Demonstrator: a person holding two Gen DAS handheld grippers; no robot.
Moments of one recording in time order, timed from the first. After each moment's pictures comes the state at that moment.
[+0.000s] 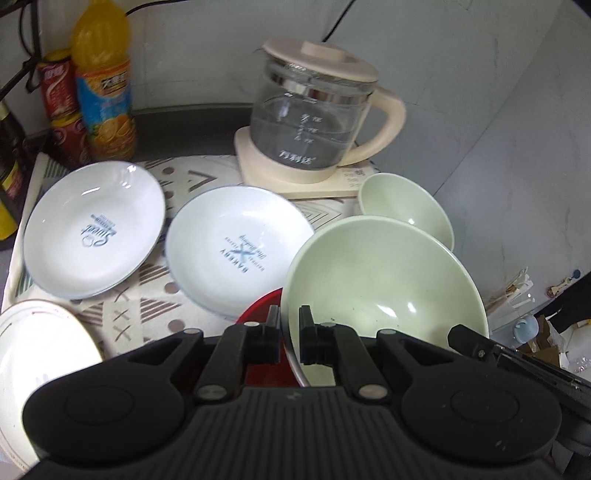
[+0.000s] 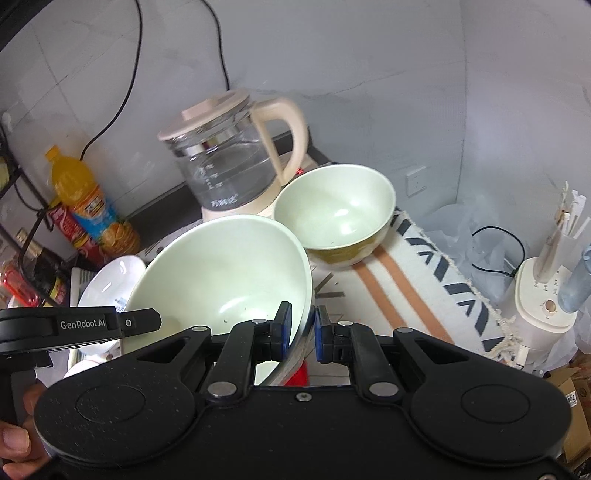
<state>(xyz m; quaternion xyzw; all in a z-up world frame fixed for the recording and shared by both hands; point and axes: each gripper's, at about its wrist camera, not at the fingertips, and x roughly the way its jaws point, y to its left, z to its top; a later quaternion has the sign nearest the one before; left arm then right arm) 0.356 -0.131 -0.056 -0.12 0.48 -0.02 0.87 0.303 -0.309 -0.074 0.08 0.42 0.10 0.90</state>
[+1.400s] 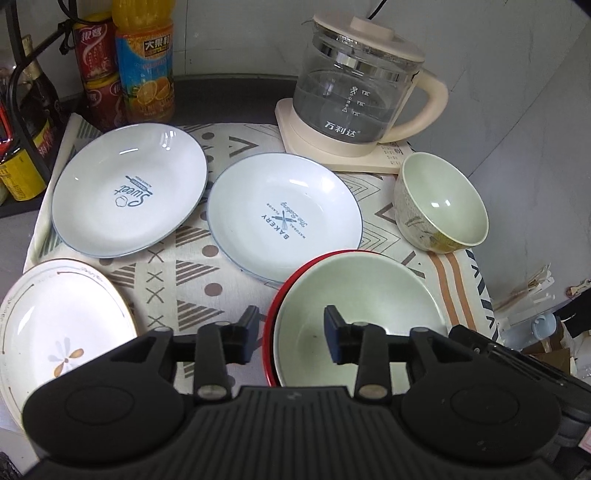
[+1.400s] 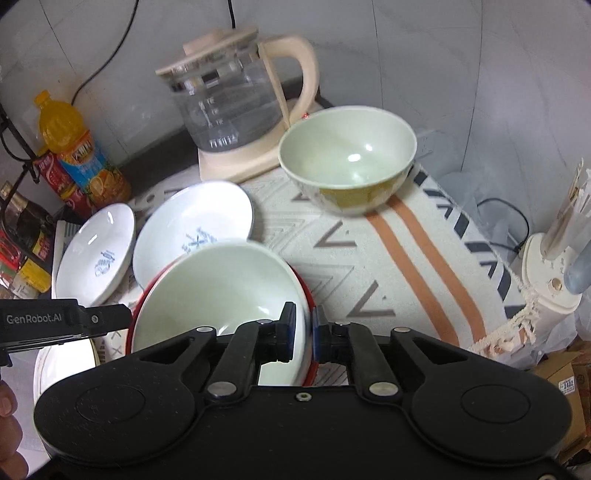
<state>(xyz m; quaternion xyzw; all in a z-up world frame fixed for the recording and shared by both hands) 0.344 -0.109 -0.067 -0.13 0.51 0.02 0.85 0.303 -0.287 -0.108 0.05 0.47 0.10 0.88</state>
